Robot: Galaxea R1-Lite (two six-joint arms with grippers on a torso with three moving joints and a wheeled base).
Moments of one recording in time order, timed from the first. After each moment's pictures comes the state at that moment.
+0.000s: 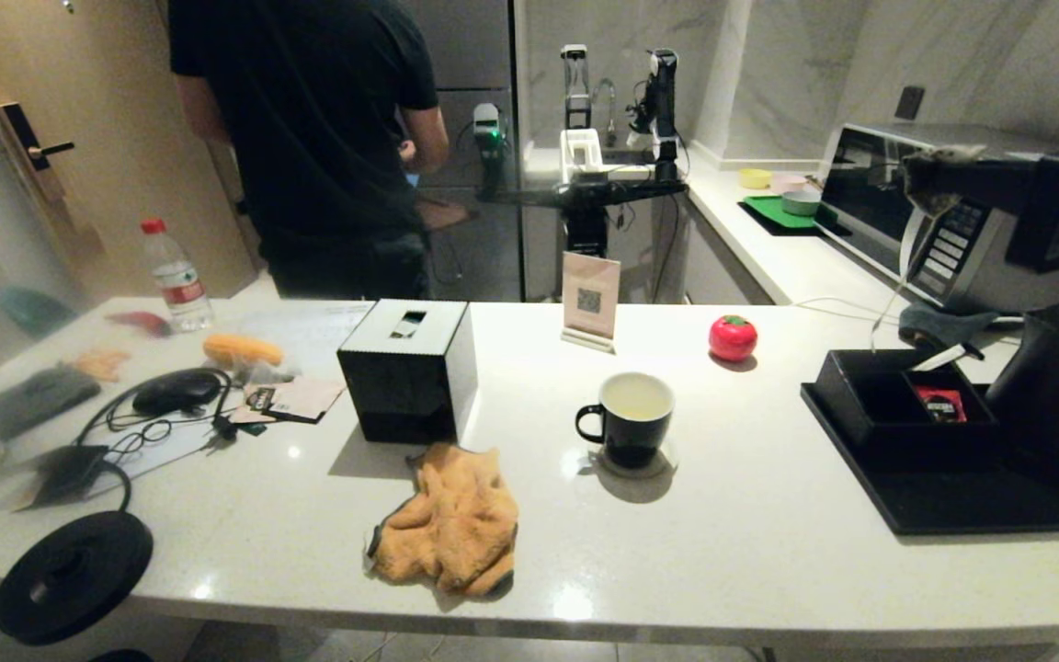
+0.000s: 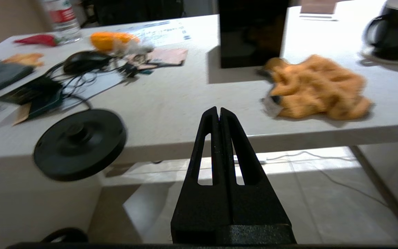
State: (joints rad) left arm 0.00 0.00 -0.04 0.03 -0.07 0.08; right arm 0.42 1.24 -1.10 -0.14 -0.15 -0.08
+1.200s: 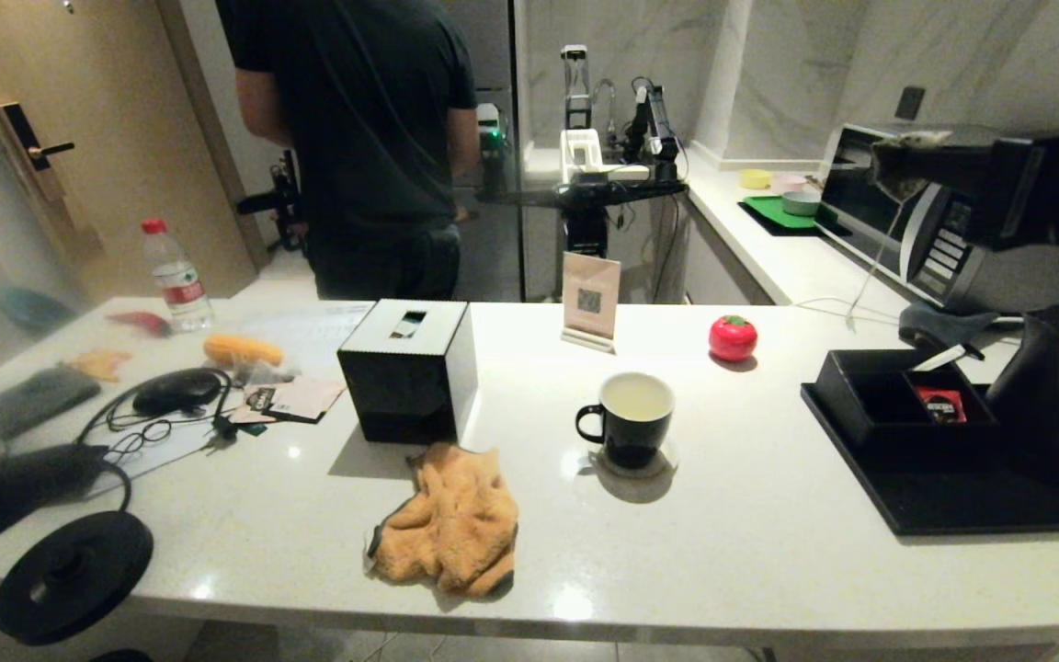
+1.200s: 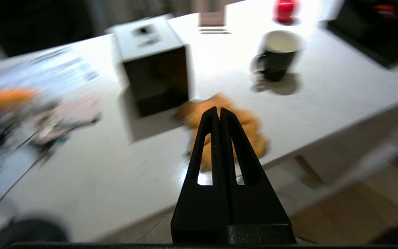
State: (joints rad) left arm -0.14 0.77 -0.65 0.08 -0.33 0.08; right arm 0.43 1.31 -1.15 -0.17 -0.15 -0.07
